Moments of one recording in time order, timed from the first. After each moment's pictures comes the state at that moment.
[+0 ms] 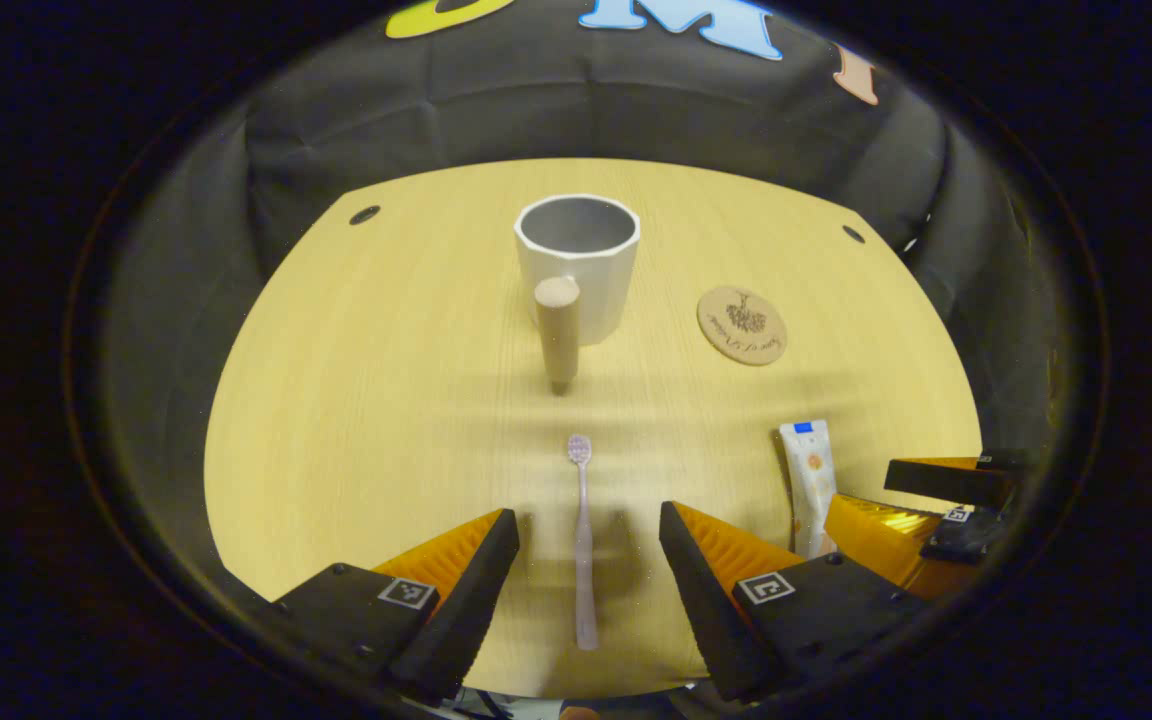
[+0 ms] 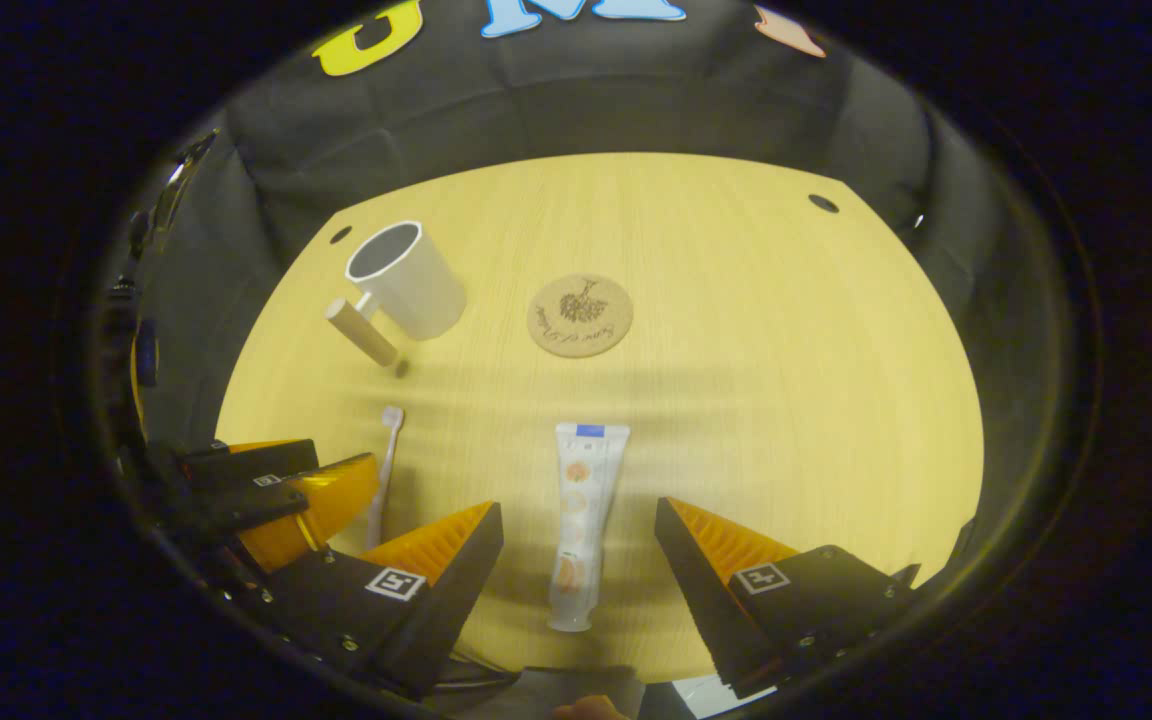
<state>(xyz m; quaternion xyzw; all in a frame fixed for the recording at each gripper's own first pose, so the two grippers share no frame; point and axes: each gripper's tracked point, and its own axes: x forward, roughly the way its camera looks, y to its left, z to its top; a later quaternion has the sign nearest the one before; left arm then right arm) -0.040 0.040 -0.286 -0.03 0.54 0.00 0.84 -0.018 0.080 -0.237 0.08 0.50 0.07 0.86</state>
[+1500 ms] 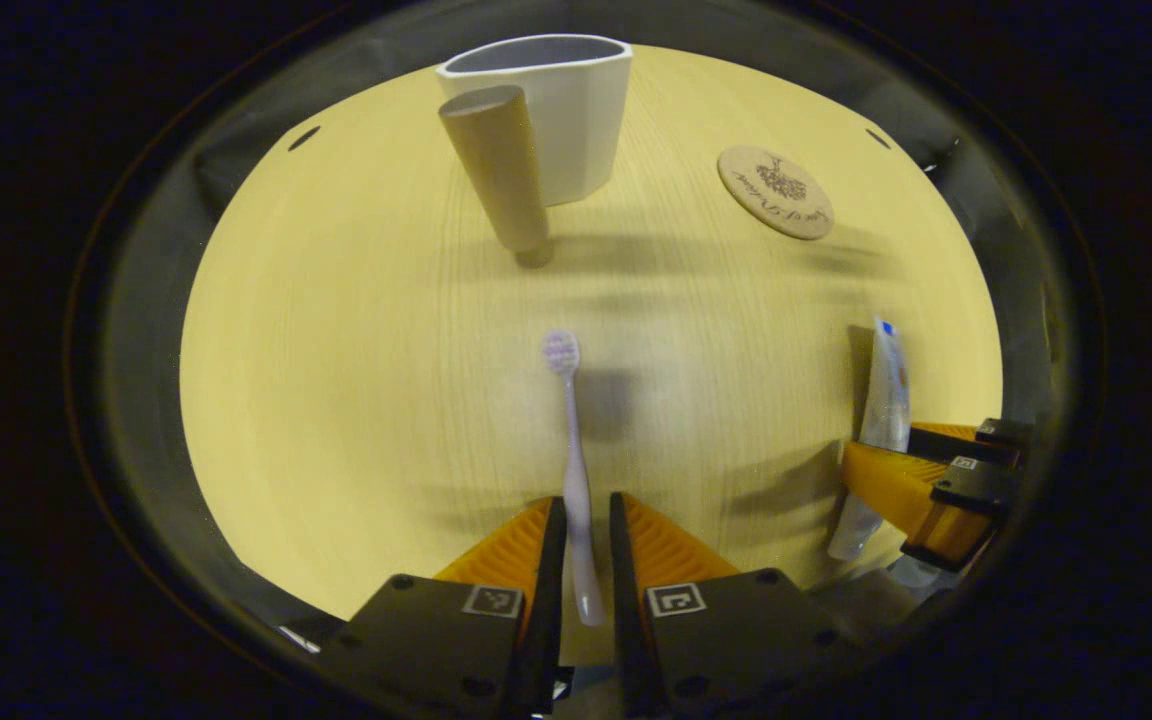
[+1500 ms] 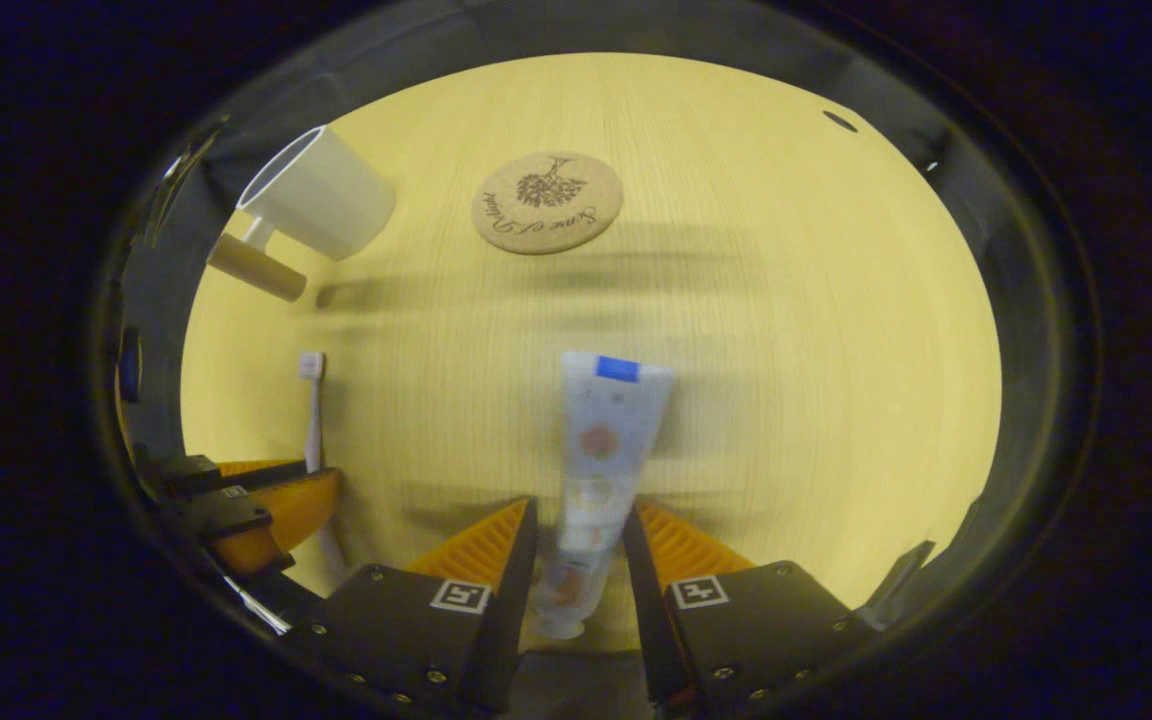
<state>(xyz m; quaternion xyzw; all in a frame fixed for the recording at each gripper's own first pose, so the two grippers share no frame) -0.070 0.034 -0.337 -0.01 0.67 -0.01 0.74 -0.015 0.074 -0.292 0.08 0.62 0.04 0.78</state>
